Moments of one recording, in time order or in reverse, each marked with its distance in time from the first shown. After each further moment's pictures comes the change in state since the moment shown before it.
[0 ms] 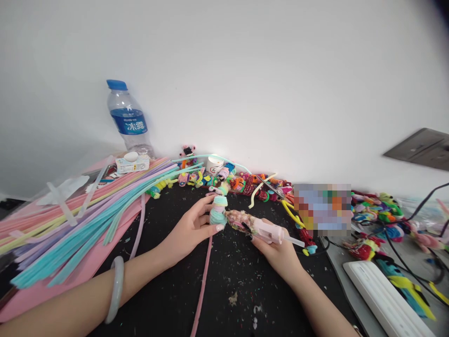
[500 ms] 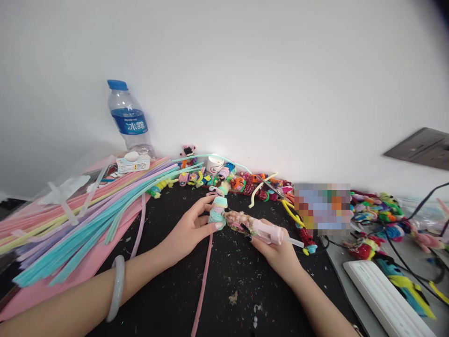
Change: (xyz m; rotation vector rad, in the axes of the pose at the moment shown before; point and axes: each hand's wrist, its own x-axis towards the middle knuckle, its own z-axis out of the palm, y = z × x) left_hand -0.002 0.002 -0.002 0.097 0.009 0.006; right_hand -0.002 0.002 0.001 -0.074 0.016 -0.024
